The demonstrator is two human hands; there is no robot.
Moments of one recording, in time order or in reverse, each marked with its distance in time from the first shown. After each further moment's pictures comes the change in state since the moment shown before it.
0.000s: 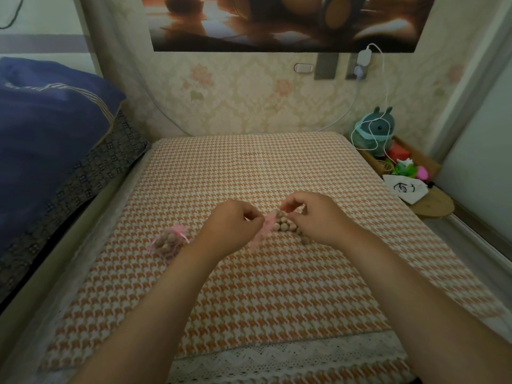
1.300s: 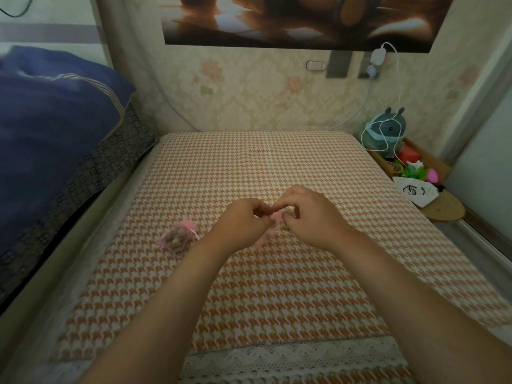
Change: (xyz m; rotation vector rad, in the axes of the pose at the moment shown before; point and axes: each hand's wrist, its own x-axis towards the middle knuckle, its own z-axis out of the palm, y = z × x) left_hand 0.003 -0.007 0.003 -0.165 -0.060 -0.046; right_hand 0.004 -0.026 0.021 -0.173 0.001 -0.182
